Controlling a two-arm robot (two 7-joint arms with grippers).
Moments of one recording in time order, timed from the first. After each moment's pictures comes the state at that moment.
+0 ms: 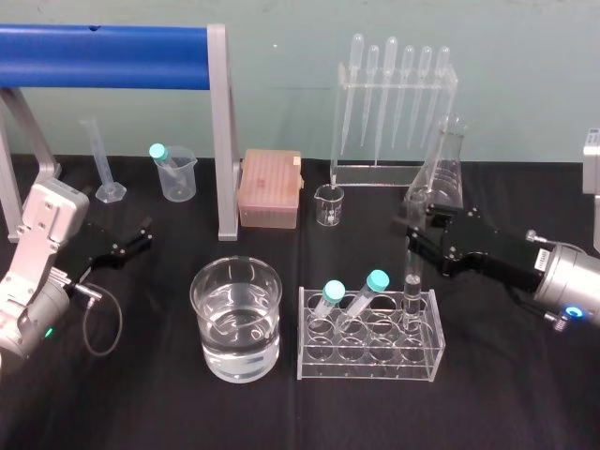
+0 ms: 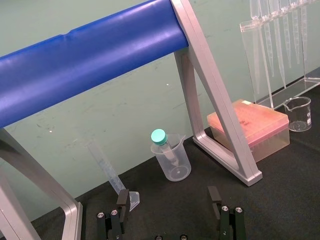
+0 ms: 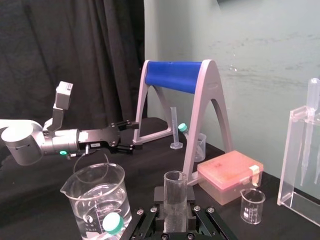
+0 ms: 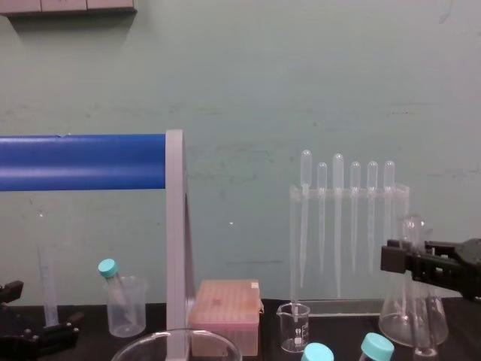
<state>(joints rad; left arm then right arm) -0.20 0.60 0.45 -1.41 -0.25 -0.12 0.03 0.33 0.65 -0.45 -1.42 0.73 -0.06 0.79</state>
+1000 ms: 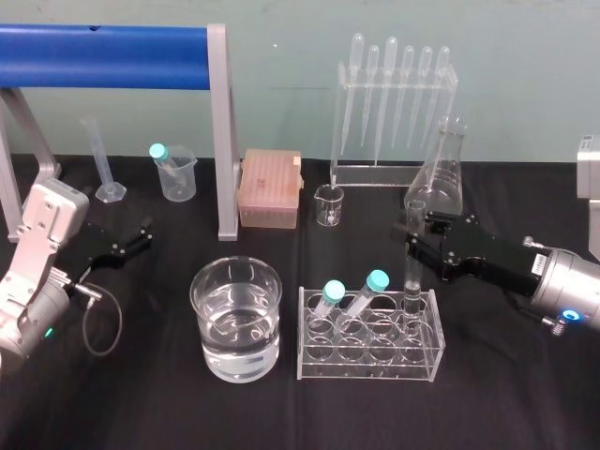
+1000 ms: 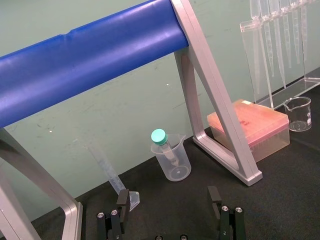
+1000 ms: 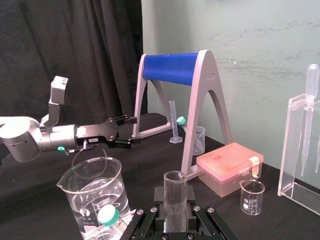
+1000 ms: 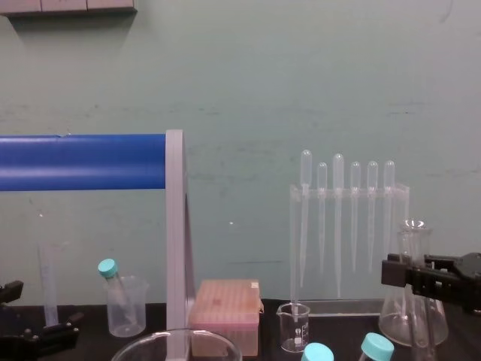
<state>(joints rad) -0.20 0.60 0.45 -1.41 -0.25 -0.12 0.03 0.34 0.63 -0.46 -1.37 0.74 -0.06 0.81</state>
